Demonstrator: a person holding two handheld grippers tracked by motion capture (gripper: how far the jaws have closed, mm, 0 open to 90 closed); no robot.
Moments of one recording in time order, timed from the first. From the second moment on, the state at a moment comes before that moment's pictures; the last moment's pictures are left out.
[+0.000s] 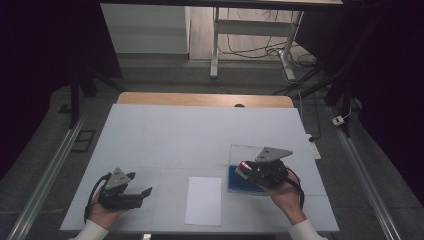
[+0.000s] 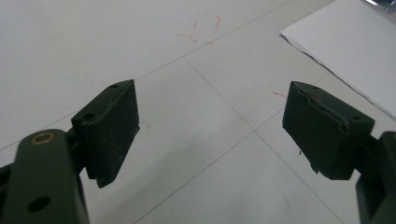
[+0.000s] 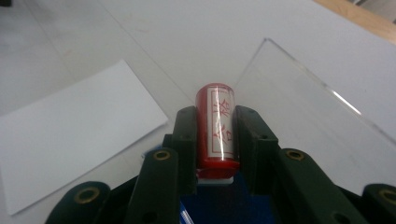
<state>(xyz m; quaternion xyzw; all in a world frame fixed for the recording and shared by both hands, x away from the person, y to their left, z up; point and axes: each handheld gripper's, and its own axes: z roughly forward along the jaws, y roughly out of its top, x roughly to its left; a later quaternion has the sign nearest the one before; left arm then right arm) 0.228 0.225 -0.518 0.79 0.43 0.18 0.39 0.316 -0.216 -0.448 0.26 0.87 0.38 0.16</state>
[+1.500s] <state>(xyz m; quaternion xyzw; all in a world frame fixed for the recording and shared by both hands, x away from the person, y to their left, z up) 0.230 0.225 -0.523 0.81 0.43 0.16 0.37 0.325 -0.206 -0.476 0.28 0.91 0.27 0.16</state>
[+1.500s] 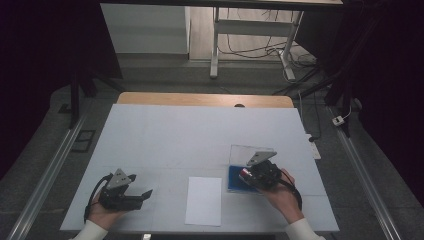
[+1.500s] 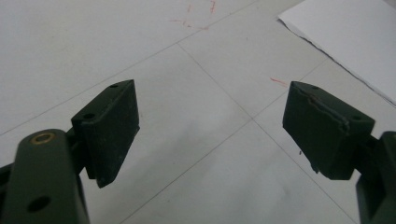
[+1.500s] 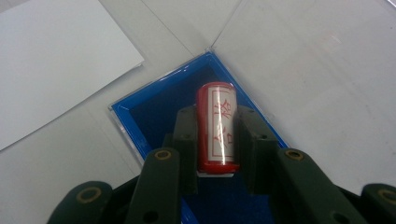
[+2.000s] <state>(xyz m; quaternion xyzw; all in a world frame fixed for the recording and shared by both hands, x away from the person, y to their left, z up) 0.227 0.227 -0.521 0.80 0.43 0.16 0.38 0.323 -0.207 -0.479 0.28 0.91 0.27 0.16</state>
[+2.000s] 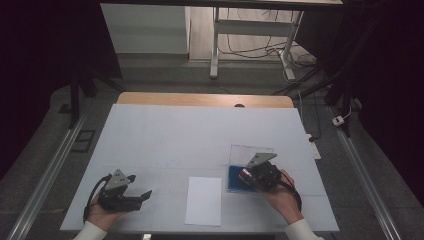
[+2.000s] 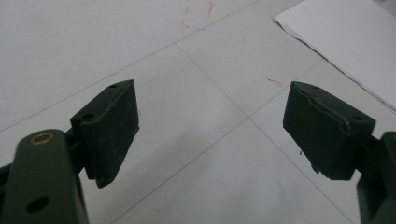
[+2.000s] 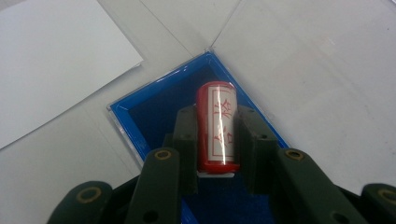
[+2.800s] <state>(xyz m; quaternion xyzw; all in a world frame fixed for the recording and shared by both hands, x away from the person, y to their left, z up) 0.227 0.228 -0.522 0.80 0.44 0.16 0.38 0.313 -0.231 -0.436 0.29 0.87 0.35 0.19</state>
